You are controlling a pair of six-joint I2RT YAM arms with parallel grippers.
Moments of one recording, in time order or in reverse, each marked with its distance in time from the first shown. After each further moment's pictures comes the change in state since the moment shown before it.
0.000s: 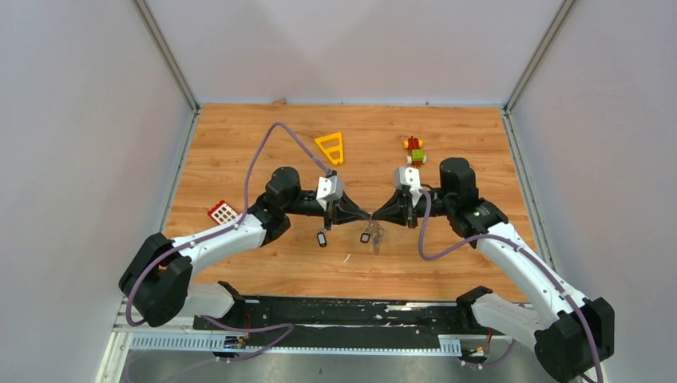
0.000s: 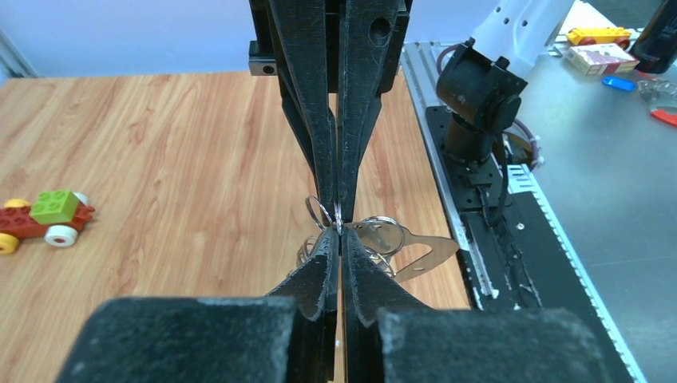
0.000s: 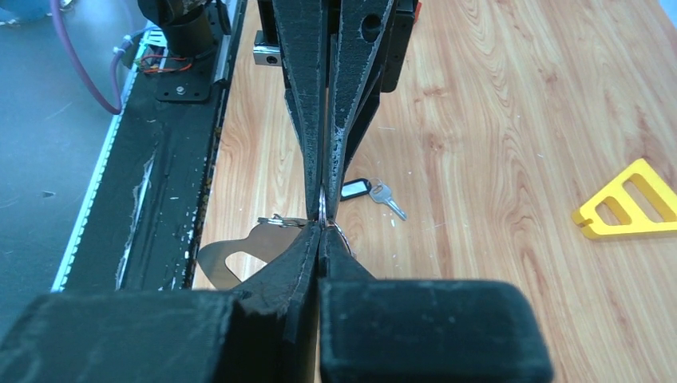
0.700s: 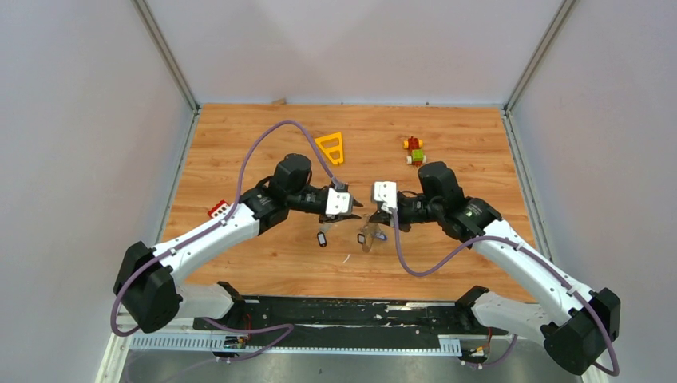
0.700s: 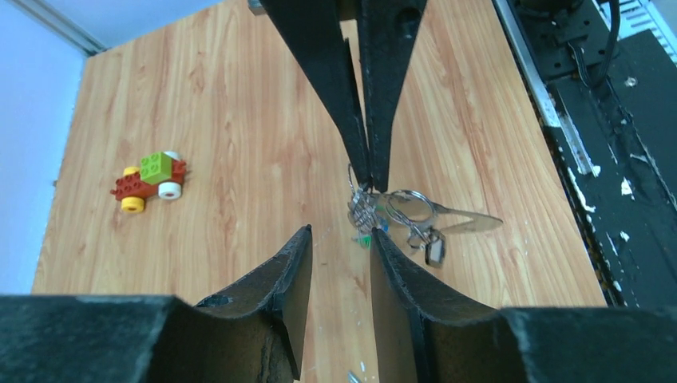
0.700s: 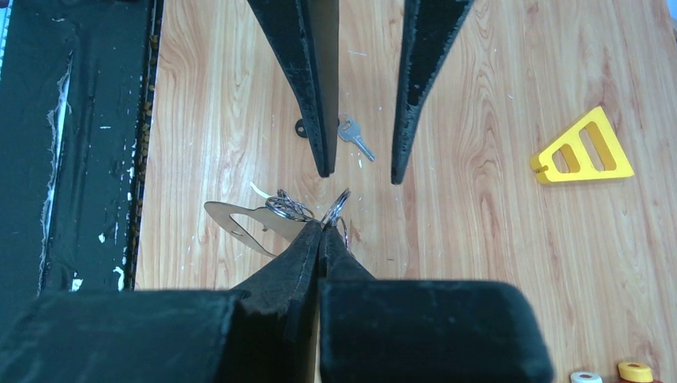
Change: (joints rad) left arm -0.014 -0.047 0.229 -0.692 -0.140 0.658; right arm 0.185 0.020 0.111 -0.263 0.375 -0.232
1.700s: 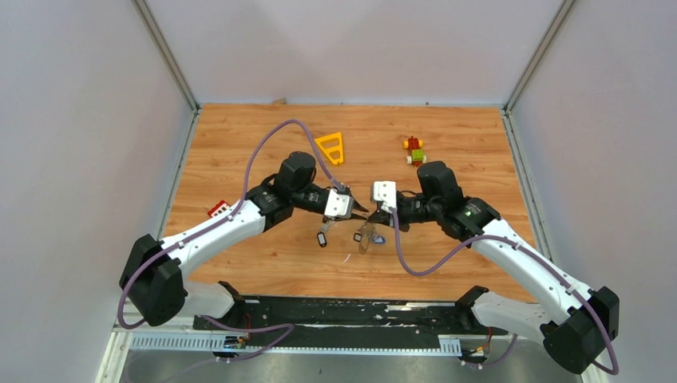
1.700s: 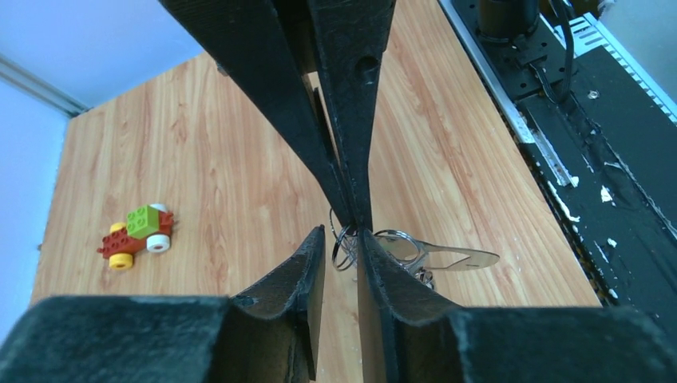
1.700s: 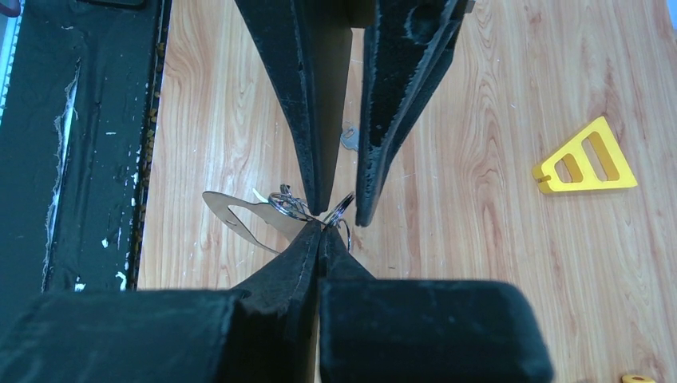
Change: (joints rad) left arm -0.001 0.051 0.016 0.028 0.126 0.053; right arm 0.003 0.008 0.000 0.010 -0.015 0.002
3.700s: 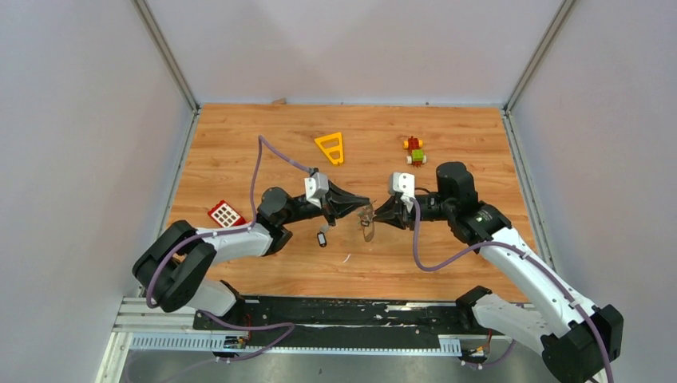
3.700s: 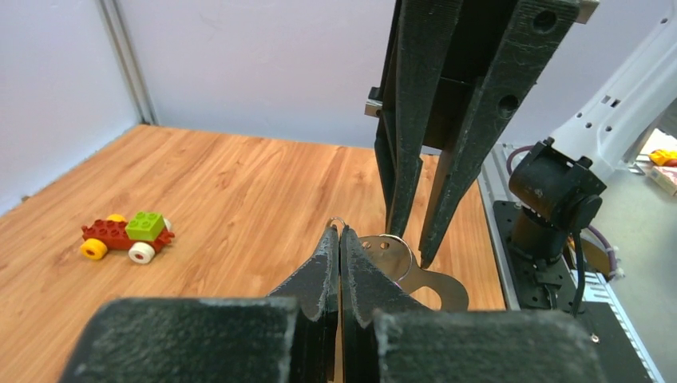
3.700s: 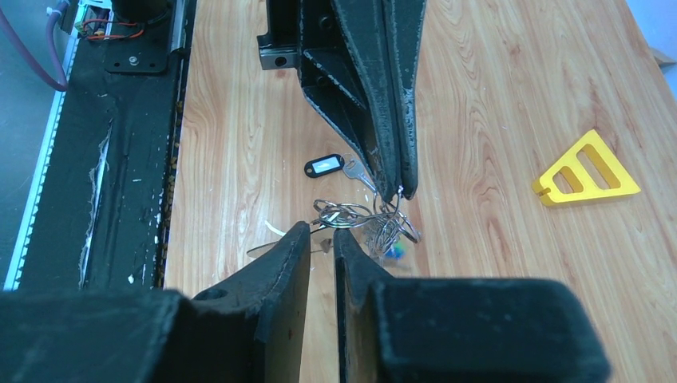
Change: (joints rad) left arm 0.013 0.101 -0.416 1.274 -0.262 -0.948; right arm -0.112 -0.083 -0.082 0.142 -0.160 0.150
